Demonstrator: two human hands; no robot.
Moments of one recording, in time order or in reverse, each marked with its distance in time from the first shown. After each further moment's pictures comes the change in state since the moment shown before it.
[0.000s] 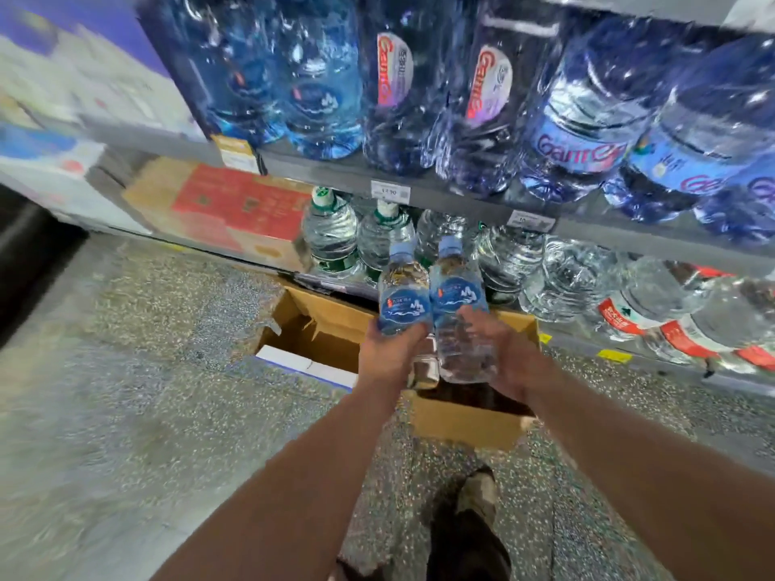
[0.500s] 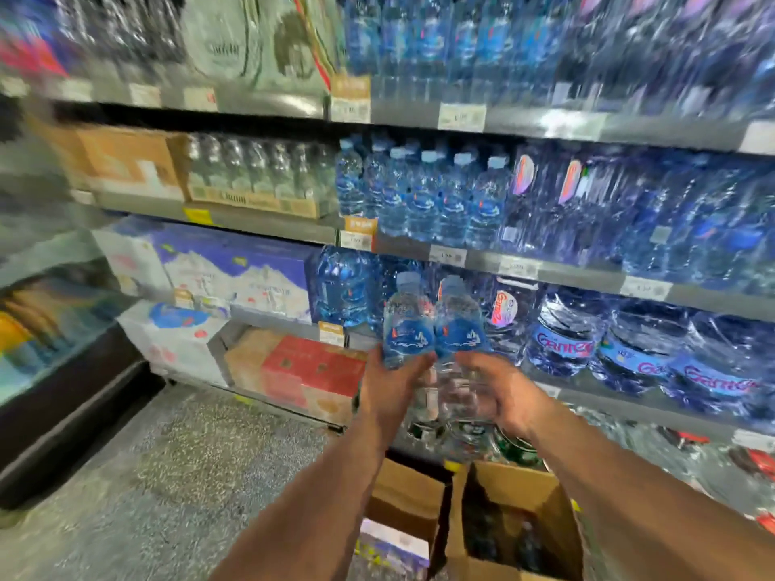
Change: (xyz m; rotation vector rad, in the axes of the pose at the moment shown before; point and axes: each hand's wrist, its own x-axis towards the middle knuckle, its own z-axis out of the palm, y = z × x) left_hand -0.155 0.191 -0.122 -0.063 -0.100 0.564; right_hand -0.142 -0.128 0.199 -0.150 0.014 -0.357
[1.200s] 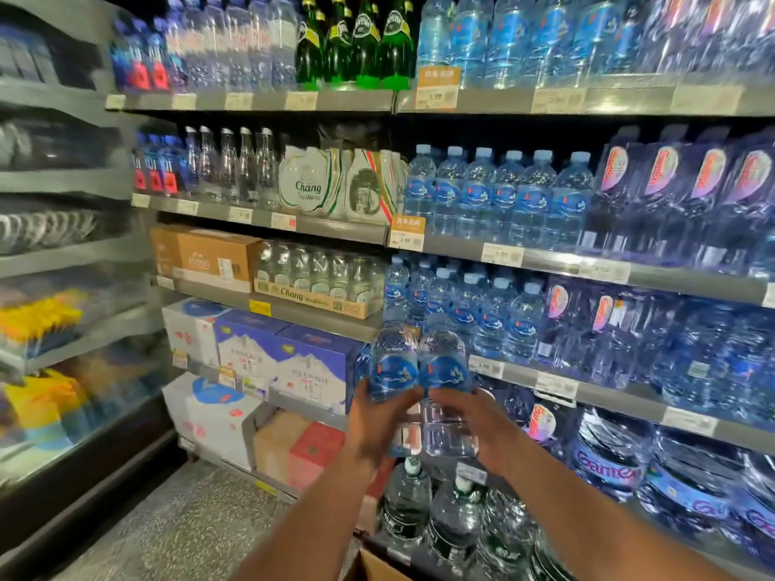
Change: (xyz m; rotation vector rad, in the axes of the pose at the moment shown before) left_hand 0.028 0.120 -0.064 -0.056 0.042 0.107; right_hand 0.016 -0.103 0.108 -0.173 -0.004 -0.210
